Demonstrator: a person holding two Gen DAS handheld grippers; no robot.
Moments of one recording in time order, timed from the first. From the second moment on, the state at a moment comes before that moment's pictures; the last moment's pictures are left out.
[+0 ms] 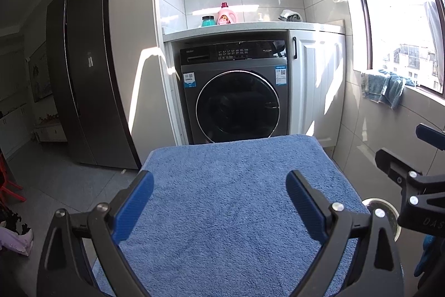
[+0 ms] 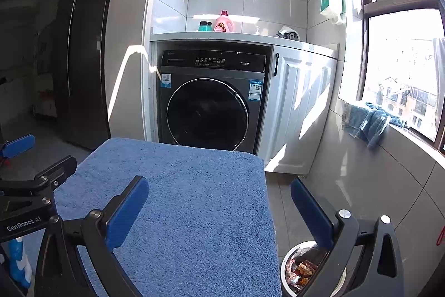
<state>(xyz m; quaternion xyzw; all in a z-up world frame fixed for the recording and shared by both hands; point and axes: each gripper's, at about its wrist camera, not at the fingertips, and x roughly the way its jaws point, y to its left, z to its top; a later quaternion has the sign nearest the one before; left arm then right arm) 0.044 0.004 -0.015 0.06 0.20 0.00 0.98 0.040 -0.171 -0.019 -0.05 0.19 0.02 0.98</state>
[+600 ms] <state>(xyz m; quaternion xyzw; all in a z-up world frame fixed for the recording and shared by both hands) 0.049 0.000 -0.017 0.05 0.21 0.00 0.98 0.043 -0.179 -0.023 -0.04 0.19 0.02 0.98</state>
